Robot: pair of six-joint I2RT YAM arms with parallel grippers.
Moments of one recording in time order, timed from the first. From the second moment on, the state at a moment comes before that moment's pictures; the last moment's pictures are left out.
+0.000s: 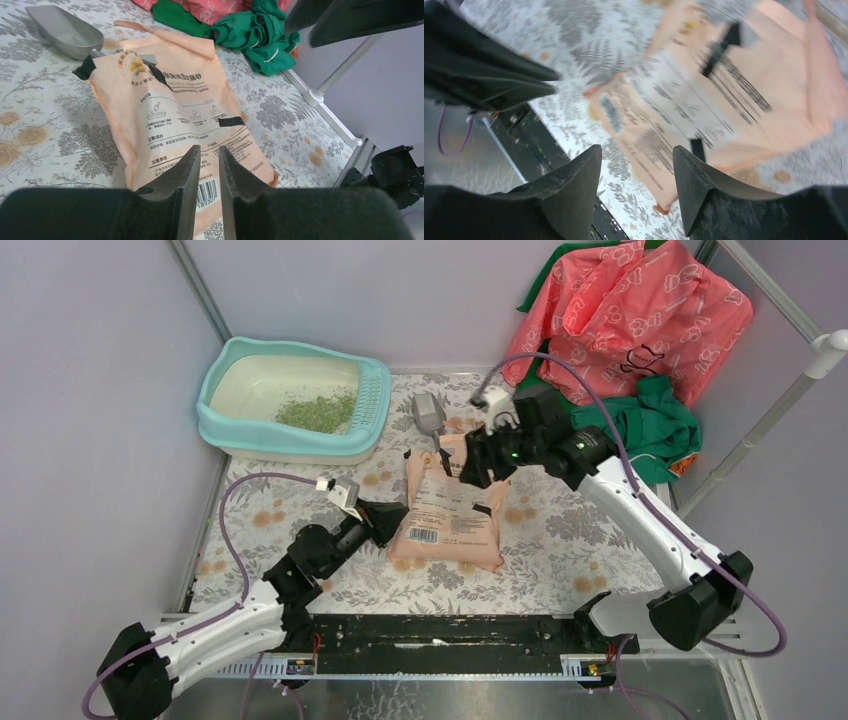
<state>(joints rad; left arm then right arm) -0.84 0.69 0.22 0.50 -0.10 -0.42 0.66 1.38 1.46 -0.81 -0.38 0.02</state>
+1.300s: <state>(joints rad) -0.36 1.41 0.35 0.86 0.26 -0.51 0.14 1.50 0.81 -0.01 -0.60 0.37</state>
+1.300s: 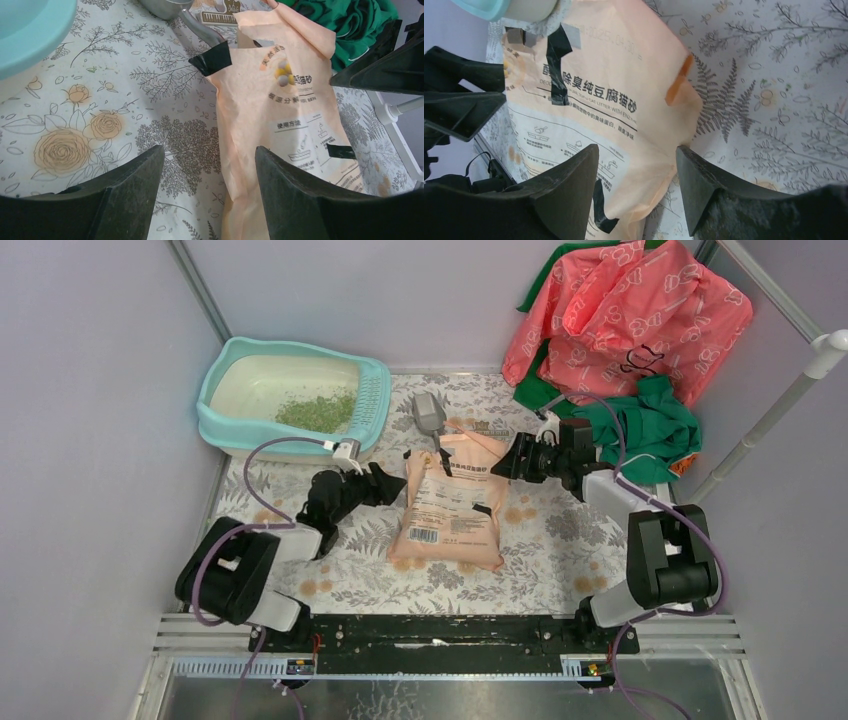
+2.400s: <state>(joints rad) -0.29 1.80 0.50 1.19 0.52 -0.64 0.08 1.39 0.72 0.12 -0.70 0.47</state>
